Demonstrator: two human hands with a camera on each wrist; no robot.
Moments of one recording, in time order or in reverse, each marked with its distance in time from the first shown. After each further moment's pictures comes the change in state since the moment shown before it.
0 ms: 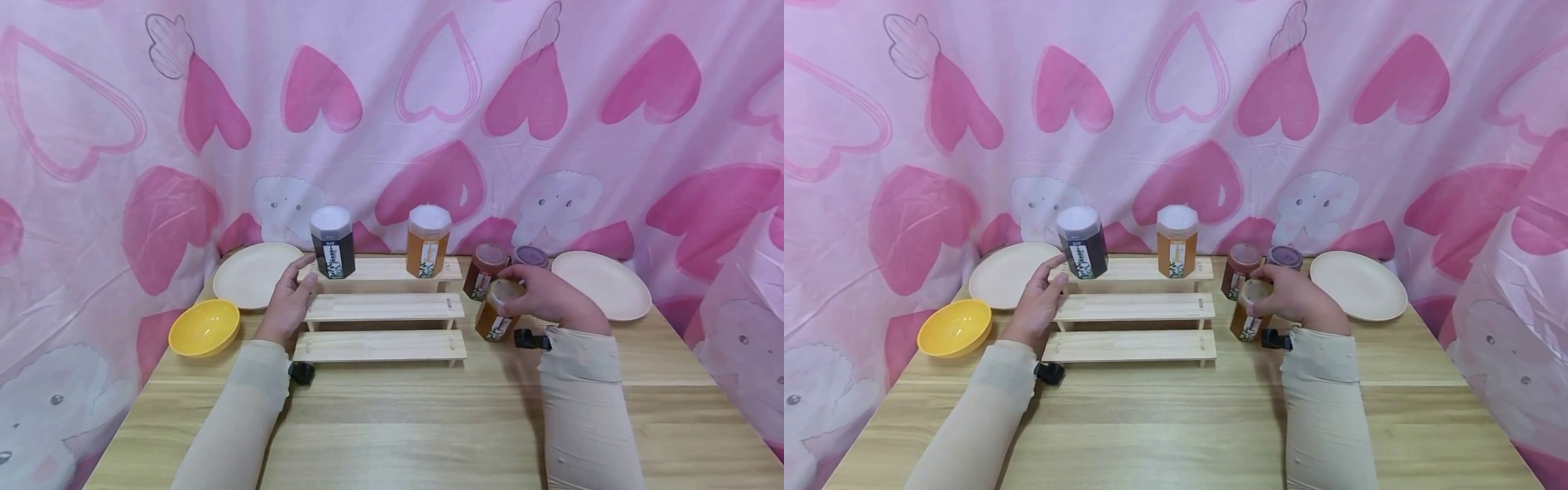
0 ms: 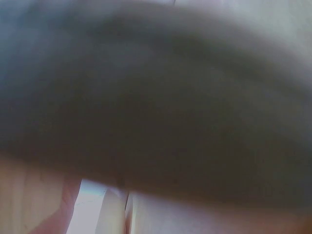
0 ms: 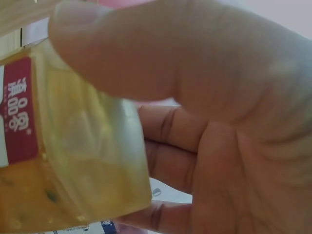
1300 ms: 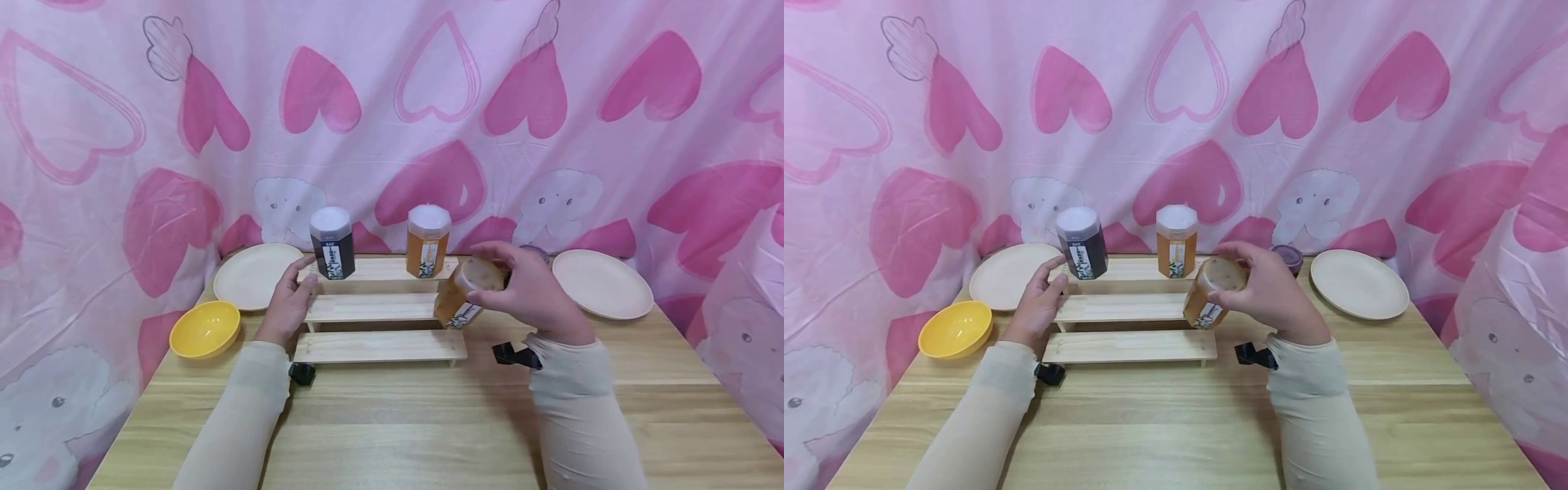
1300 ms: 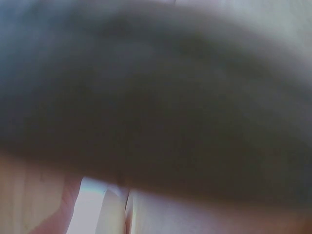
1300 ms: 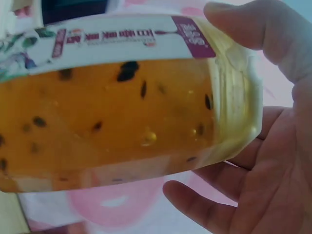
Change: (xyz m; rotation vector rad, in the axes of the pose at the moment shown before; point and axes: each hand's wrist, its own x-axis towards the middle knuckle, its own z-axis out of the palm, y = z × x) left_hand -0.003 0.004 0.001 -0.010 -0.015 0.014; right_hand -0.017 -0.070 0.011 0.217 0.327 -0.313
